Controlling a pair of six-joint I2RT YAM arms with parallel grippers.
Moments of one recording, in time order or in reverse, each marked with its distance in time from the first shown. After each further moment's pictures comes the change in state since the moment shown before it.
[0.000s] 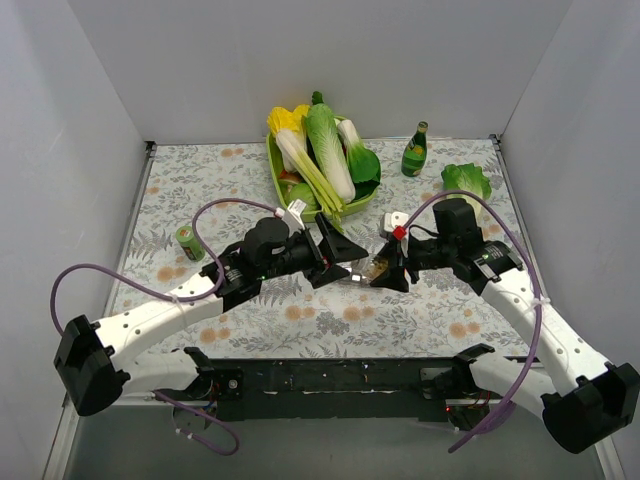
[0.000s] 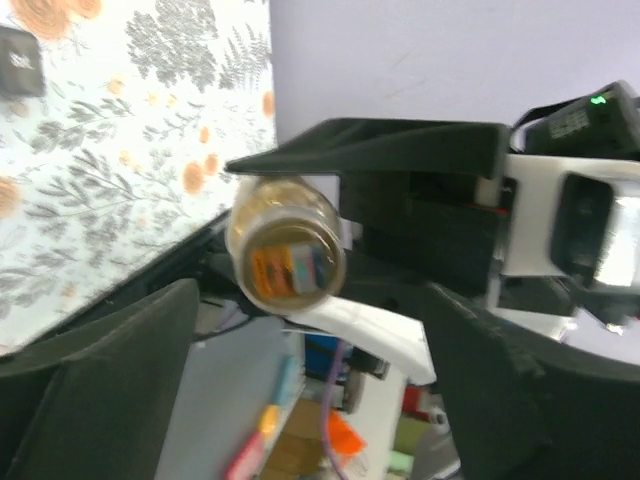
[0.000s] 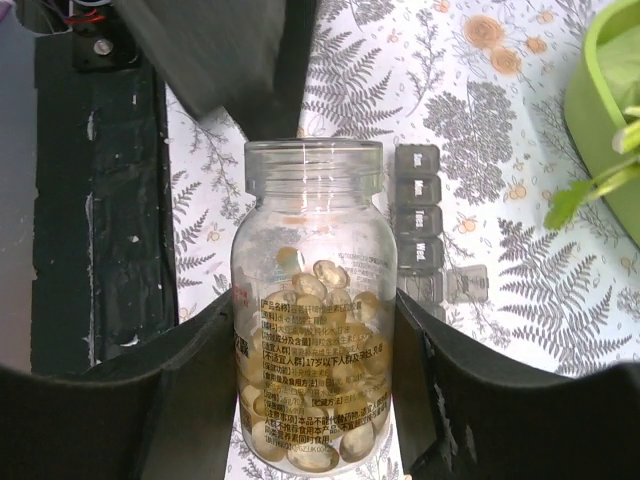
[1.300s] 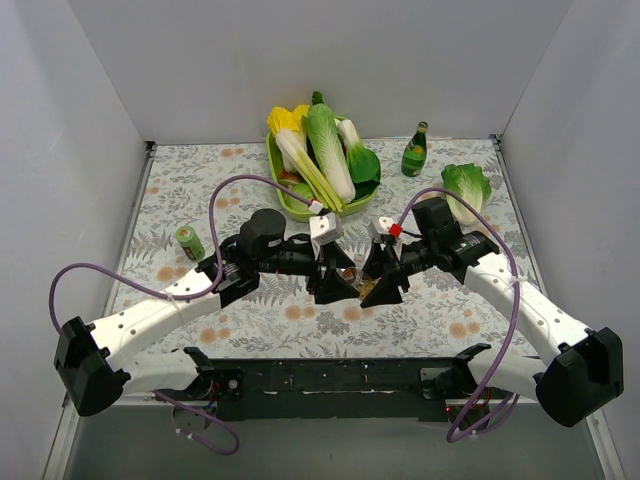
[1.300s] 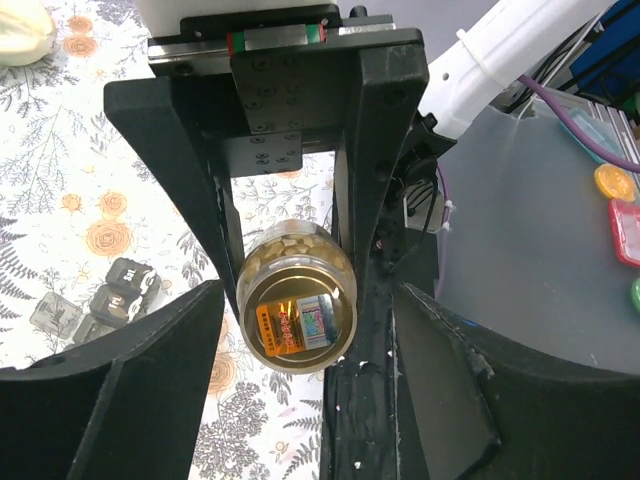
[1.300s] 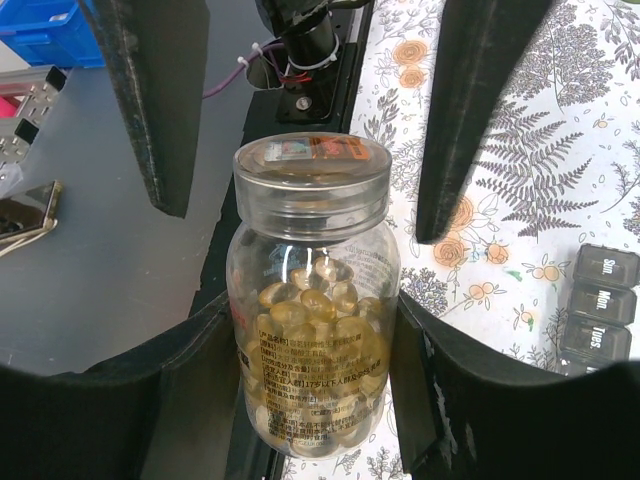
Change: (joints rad) left arm 0.013 -0.010 0.072 -0.015 0.441 1.229; right arm 0.040 0.137 0.006 -0.018 -0.375 0.006
